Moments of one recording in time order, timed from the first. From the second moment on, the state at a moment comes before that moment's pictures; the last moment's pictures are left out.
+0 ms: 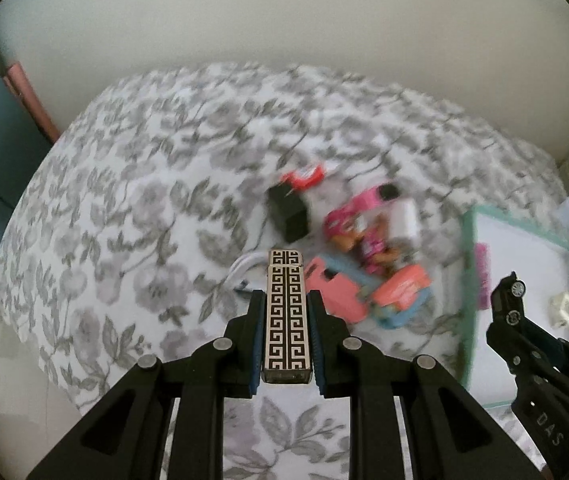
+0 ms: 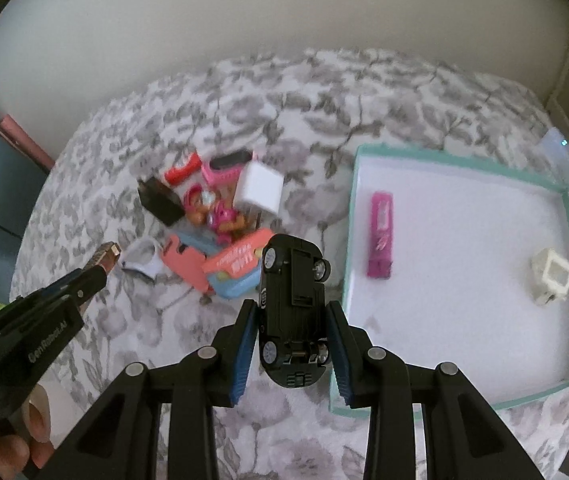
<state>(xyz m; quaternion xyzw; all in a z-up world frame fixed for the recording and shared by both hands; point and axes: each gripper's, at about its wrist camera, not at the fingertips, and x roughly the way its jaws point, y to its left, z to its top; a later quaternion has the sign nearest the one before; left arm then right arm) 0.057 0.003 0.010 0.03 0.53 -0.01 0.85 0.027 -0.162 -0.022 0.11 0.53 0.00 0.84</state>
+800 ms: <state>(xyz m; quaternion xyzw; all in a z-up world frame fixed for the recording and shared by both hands) 0.059 -0.151 0.064 0.04 0.48 -0.16 0.86 -0.004 -0.299 0.027 0.18 0.45 -0.18 0.86</state>
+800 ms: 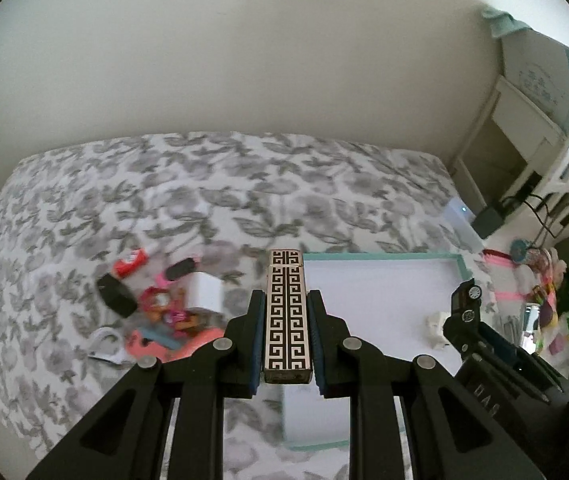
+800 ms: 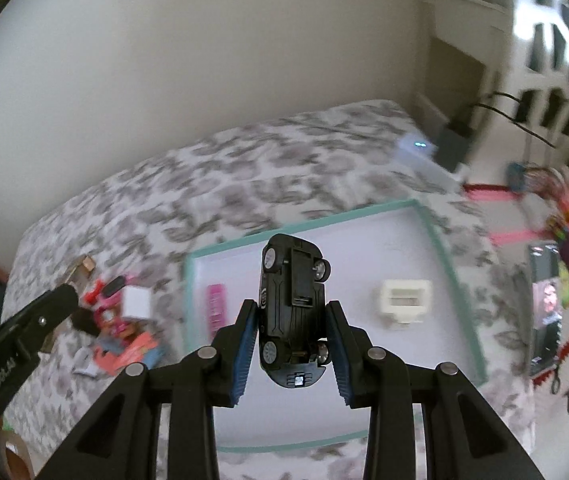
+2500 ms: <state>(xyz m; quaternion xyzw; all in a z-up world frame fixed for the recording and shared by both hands) 0.045 -0.210 -0.092 0.09 0.62 -0.17 0.76 -0.008 -0.348 -0.099 0.20 0.59 -0.25 0.75</state>
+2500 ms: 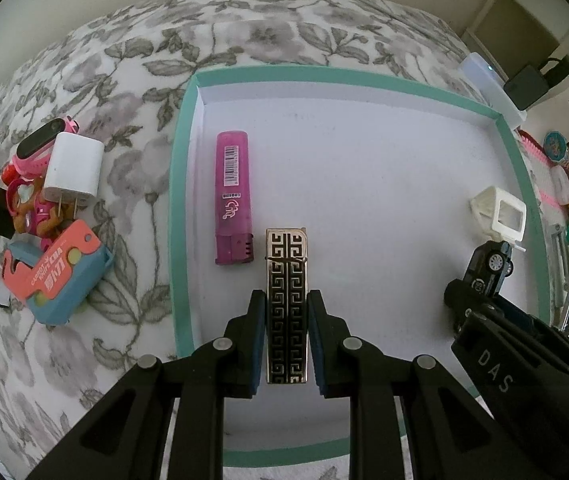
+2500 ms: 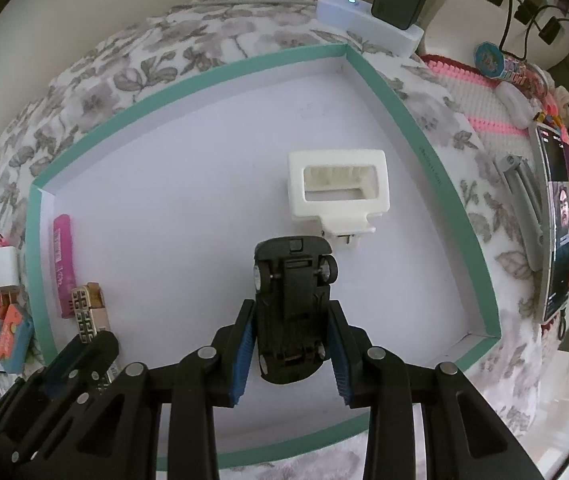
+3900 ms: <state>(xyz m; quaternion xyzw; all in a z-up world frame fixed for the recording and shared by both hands) 0.067 -0.152 -0.023 0.05 0.54 -0.09 0.83 -0.005 -0.324 -0.039 0.15 0.53 -0.23 0.81</state>
